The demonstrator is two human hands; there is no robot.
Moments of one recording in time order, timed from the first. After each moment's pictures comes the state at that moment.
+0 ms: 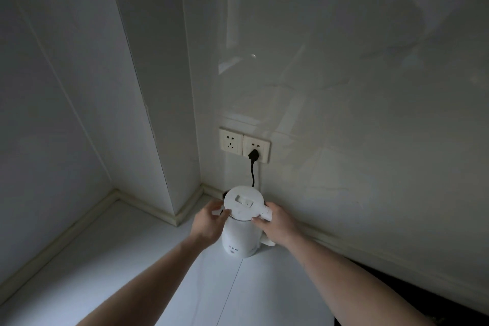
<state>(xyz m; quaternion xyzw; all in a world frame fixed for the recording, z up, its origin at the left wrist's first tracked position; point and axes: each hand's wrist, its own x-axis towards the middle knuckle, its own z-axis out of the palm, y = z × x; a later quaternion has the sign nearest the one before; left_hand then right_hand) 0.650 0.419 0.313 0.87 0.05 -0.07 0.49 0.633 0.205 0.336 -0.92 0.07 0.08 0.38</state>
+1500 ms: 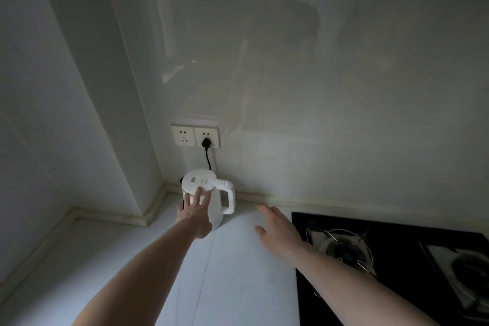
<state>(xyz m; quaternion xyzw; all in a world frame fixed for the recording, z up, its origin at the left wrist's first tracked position) 0.586 0.381 0.348 0.98 -0.17 -0.14 -0.01 0.456 0.169 0.362 -0.96 0.10 0.03 0.27</state>
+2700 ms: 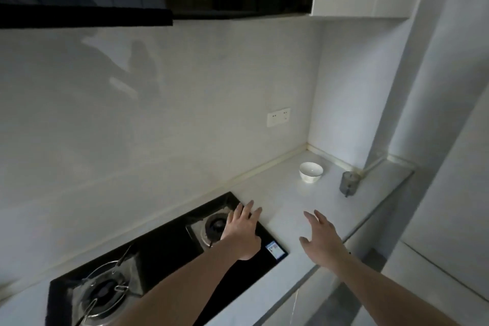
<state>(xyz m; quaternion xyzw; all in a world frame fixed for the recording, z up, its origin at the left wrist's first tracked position) 0.063 -0.238 0.402 0.77 -0.63 -0.10 0.06 -0.158 -0.326 0.390 -0.81 0.54 -0.08 0.22</state>
